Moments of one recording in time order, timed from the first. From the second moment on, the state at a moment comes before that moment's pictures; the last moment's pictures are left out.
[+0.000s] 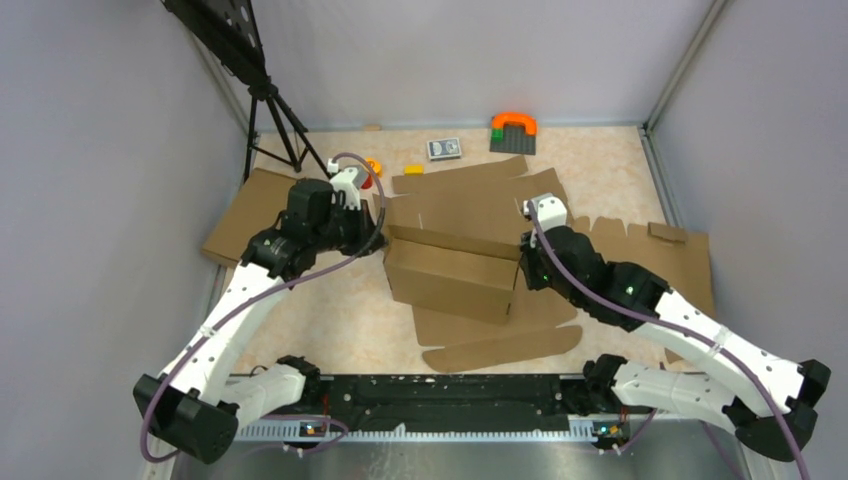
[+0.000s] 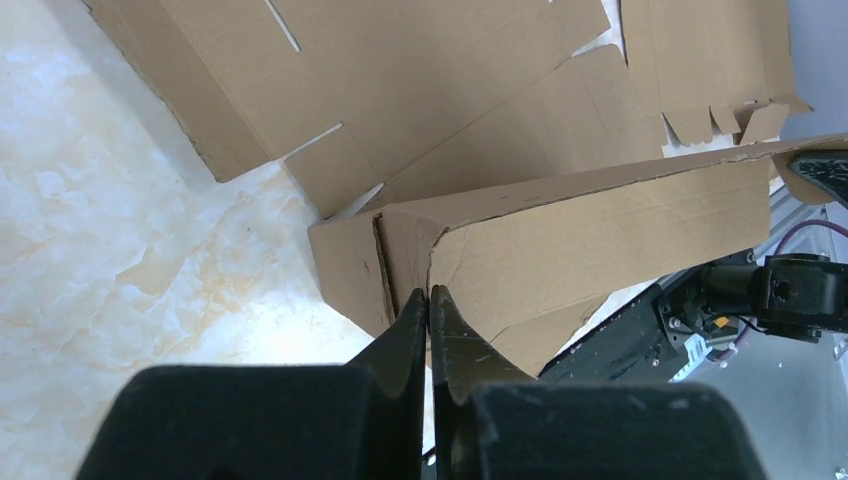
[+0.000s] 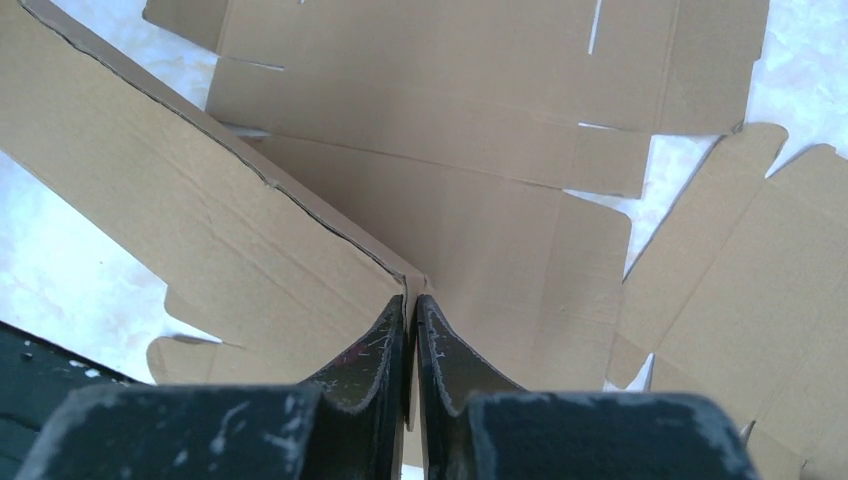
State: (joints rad) left arm -0.40 1.05 1.06 -0.63 0.33 -0.34; right arm 0.92 0.87 0.95 -0.72 0.42 0.34
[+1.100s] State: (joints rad) left arm -0.40 1.10 1.11 -0.67 0.35 -0.31; right arm 0.92 1.01 1.07 -0.86 0.58 0.71
